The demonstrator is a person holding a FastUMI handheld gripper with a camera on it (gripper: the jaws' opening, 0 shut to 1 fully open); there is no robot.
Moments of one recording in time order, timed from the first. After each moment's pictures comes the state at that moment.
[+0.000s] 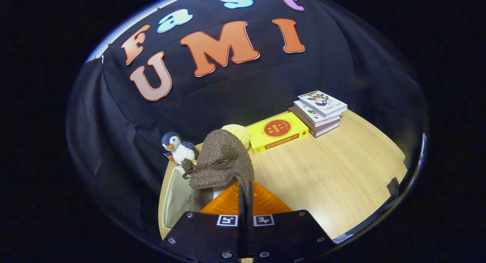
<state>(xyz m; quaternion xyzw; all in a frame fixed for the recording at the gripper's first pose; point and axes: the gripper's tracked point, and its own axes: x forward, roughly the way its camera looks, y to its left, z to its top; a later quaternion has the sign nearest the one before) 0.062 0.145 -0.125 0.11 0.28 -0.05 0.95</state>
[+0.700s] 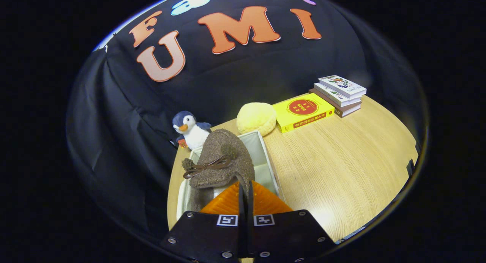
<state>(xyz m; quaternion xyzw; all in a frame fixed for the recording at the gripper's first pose) 0.078 0.229 -0.206 0.10 0.32 -0.05 0.94</state>
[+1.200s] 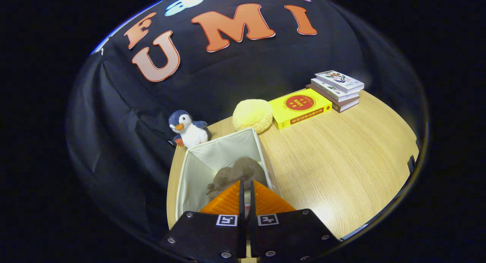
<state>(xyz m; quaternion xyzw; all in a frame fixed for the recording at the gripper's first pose) 0.076 0.224 -0.185 0.11 0.32 -0.04 0.94</state>
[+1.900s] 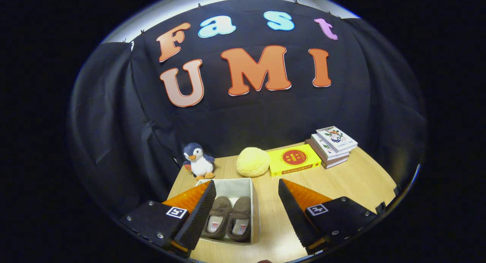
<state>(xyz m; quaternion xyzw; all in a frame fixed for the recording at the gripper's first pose) 0.063 0.199 -0.040 0.01 0.18 -0.01 0.98</state>
